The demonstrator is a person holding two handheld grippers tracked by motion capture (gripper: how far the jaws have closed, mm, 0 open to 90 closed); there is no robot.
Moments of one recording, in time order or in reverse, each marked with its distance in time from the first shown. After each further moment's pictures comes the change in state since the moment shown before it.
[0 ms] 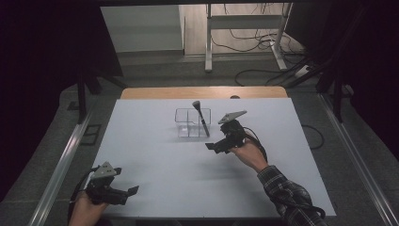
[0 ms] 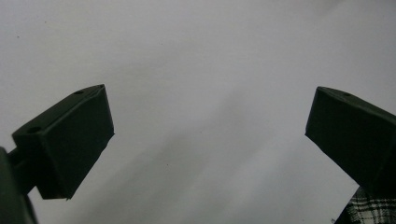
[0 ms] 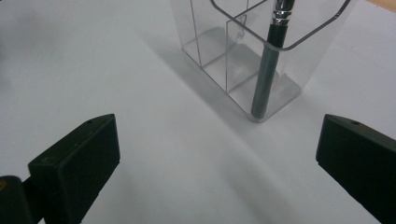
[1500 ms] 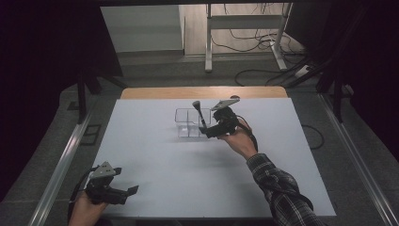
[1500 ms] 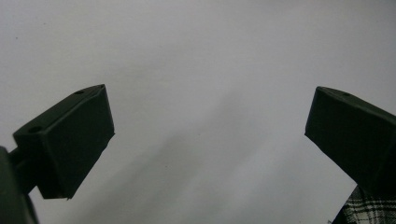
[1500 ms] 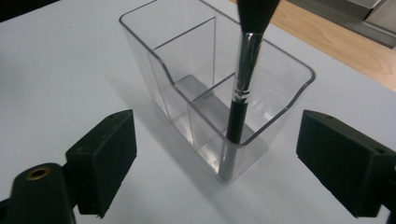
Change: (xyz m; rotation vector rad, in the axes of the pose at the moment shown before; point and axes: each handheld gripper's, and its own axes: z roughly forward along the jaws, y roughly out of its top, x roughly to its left) left arm 0.001 0.000 -0.001 -0.010 -0.012 -0.007; right arm -0.010 0.040 0.014 -0.061 -0.087 -0.008
